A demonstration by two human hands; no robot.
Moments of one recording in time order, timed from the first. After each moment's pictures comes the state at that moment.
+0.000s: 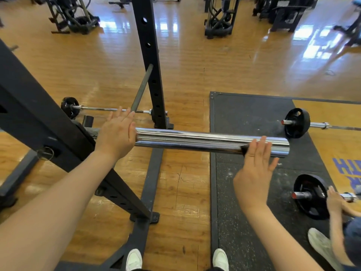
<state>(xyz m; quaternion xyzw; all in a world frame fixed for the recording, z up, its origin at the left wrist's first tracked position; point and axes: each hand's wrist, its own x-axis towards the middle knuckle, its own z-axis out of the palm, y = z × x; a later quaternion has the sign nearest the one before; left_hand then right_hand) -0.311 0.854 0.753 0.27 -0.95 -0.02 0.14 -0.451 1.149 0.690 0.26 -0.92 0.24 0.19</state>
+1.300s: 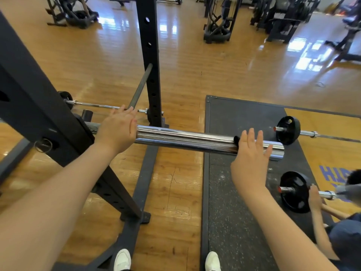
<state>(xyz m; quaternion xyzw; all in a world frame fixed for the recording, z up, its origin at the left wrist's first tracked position) -0.312 0.854 0.759 0.28 -0.95 -0.05 0.11 -0.456 1.130 0.763 0.25 -0.96 0.03 0.07</state>
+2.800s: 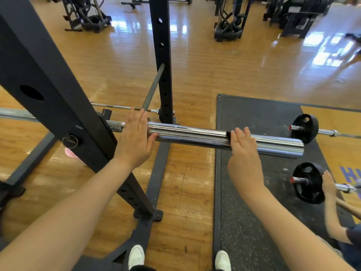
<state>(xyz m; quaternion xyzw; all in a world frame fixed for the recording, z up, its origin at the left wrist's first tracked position) -0.285 0.875 0.737 0.26 -0.95 -0.05 0.15 -0.433 1.104 0.732 0.38 -0.89 0.21 0.13</state>
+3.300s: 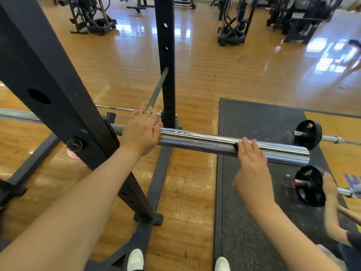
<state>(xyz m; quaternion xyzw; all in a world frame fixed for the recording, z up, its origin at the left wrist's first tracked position) -0.310 0.858 0.754 0.27 -0.95 -0.03 0.17 -0.429 1.118 0.728 0.37 -0.90 0.19 0.10</state>
